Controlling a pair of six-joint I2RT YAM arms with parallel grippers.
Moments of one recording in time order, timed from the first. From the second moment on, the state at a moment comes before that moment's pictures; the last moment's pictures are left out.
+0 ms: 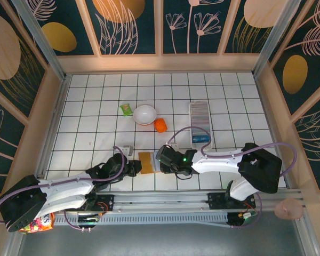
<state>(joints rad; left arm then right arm) -0.92 1.00 0.12 0.20 -0.03 -0.87 1.18 1.51 0.73 -0.34 0.16 1.01</state>
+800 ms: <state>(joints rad) -0.92 1.01 0.12 0.21 -0.03 -0.87 1.20 1.56 0.78 -0.35 0.19 1.02</state>
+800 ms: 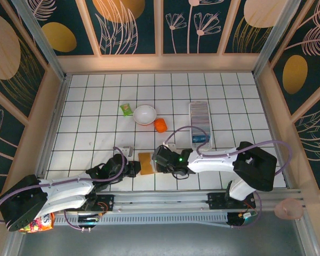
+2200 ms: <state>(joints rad) -0.92 1.04 0.11 0.25 -0.01 -0.87 1.22 1.50 0.77 -0.31 0.22 1.11</state>
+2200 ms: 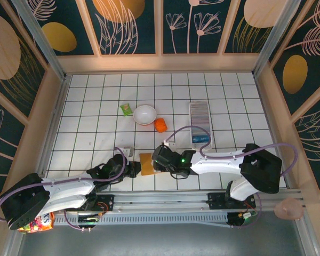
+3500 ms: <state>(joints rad) -0.92 1.06 0.07 0.32 0.00 -0.88 1.24 1.63 0.74 0.02 0.11 1.19</state>
